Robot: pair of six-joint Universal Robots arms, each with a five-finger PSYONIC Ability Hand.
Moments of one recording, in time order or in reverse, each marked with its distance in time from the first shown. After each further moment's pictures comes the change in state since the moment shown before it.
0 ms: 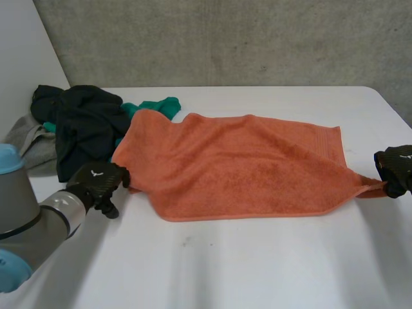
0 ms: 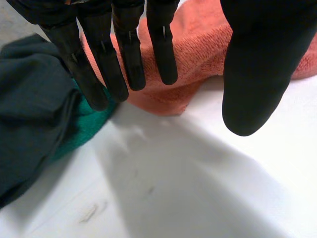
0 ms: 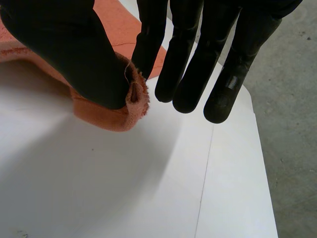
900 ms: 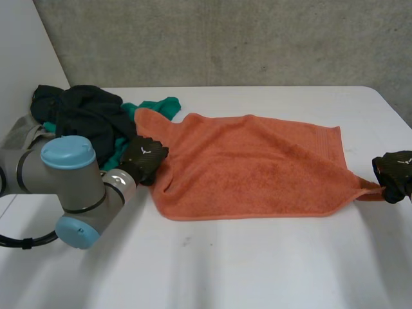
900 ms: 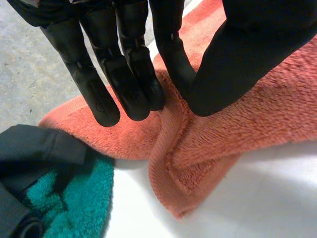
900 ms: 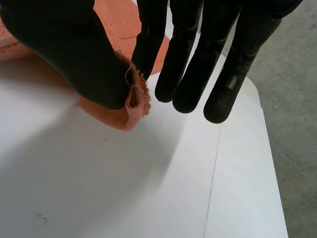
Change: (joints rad) left arm -0.186 -0.357 0.386 0.161 -0.021 0.117; right arm -0.003 0.001 0.021 0.004 -0.003 -0.014; left_hand 0.452 0.486 0.474 0.490 0.448; right_hand 0.000 0.000 0.000 0.000 0.000
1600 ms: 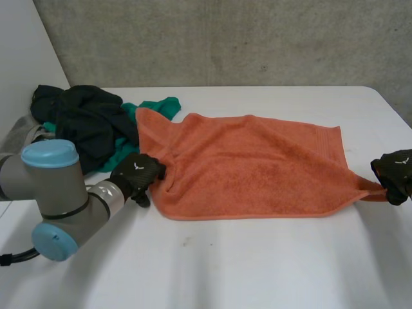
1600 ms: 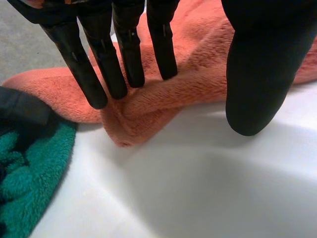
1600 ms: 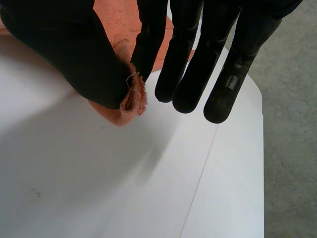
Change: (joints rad) left arm 0.062 0.059 -0.095 -0.110 0.093 0.004; right arm 0.009 -0.013 -0.022 0.066 0.004 -0.138; left_hand -0.601 -0.630 -0.631 -0.636 -0.595; right_hand 0.000 0.000 0.000 0.000 0.000
